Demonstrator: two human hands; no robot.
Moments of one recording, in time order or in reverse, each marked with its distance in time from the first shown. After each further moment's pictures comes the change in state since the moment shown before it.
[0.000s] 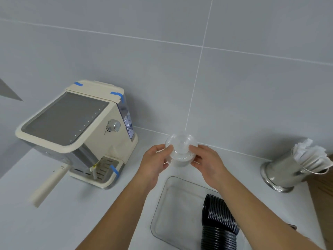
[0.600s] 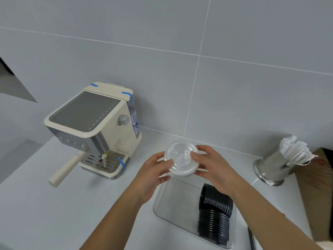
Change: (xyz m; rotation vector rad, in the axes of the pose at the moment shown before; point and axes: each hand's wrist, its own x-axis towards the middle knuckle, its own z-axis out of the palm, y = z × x) left_hand -0.089 -0.018 -0.025 0.063 -0.202 0.074; right_hand -0.085 -0.005 -0.010 -0.303 -0.145 -0.067
